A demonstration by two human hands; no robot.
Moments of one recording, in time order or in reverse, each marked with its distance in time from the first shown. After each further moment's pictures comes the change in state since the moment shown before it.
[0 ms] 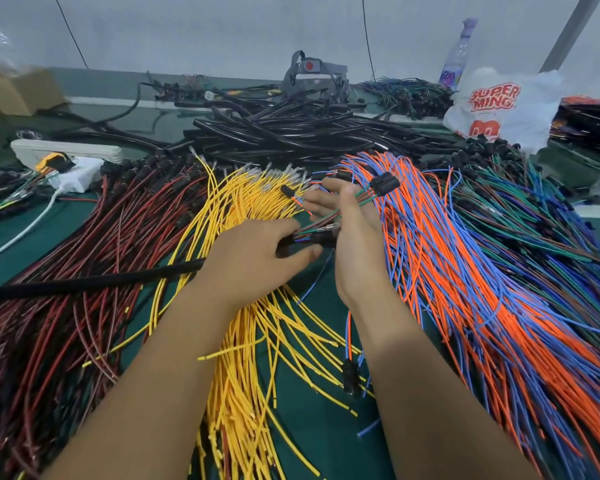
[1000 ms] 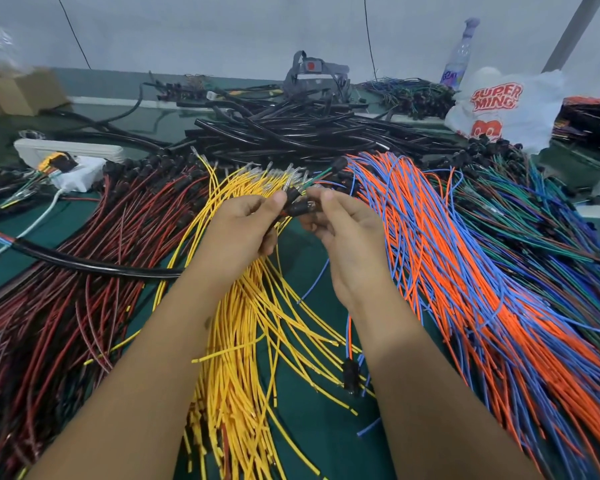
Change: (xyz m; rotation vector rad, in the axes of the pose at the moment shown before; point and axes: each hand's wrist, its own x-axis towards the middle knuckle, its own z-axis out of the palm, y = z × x) left_hand 0.012 -0.004 -0.008 -0.765 0.110 -0.373; right_hand -0.008 -0.003 0.001 0.012 -0.052 0.001
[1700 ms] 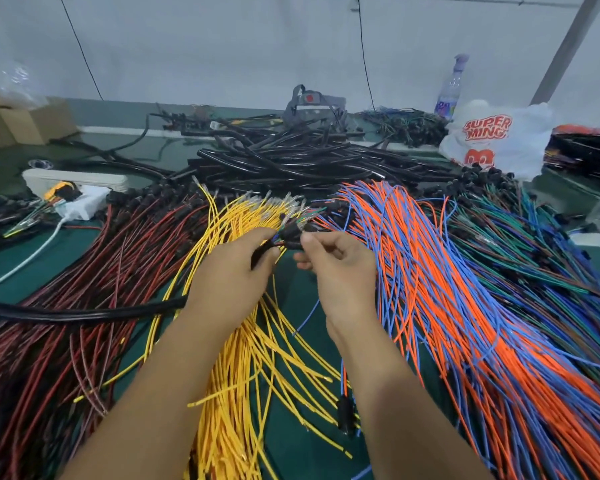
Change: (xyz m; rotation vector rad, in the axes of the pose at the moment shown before) left_hand -0.005 -0.017 -0.003 0.526 0.092 0.260; right_hand -0.002 0.004 0.005 -0.149 0.146 0.006
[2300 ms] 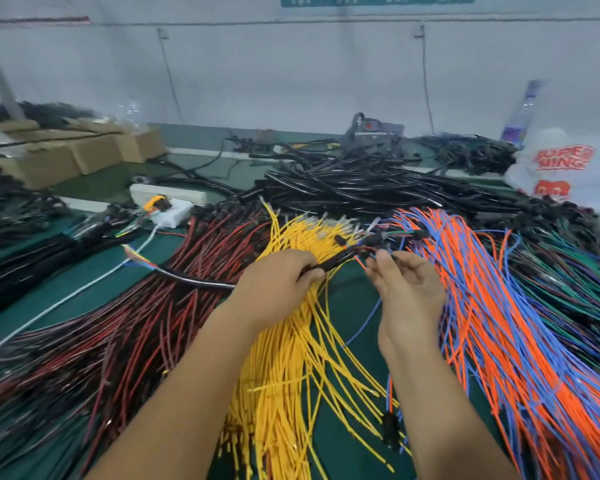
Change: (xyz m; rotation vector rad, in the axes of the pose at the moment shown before) left_hand 0.007 0.000 -0.029 0.313 -0.213 0.035; right_hand 0.003 -0.003 -0.002 0.405 0.153 0.009
